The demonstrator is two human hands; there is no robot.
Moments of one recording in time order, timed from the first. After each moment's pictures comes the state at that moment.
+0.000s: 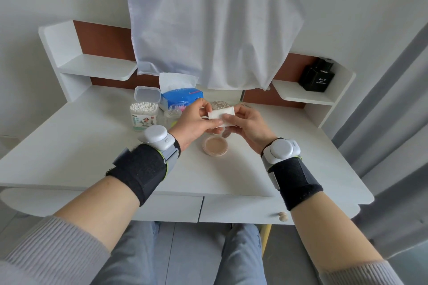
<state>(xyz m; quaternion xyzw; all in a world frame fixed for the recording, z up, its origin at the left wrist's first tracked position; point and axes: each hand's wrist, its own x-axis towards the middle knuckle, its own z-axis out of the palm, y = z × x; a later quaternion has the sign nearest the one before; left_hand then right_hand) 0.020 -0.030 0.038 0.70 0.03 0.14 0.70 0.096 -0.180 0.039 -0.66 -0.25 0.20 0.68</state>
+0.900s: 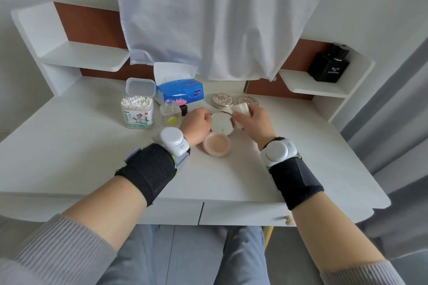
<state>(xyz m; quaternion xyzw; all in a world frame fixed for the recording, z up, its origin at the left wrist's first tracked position) 0.063 -0.023 0.002 0.90 0.15 0.12 0.39 0.135 -0.175 0.008 -0.85 -0.14 0.03 0.51</state>
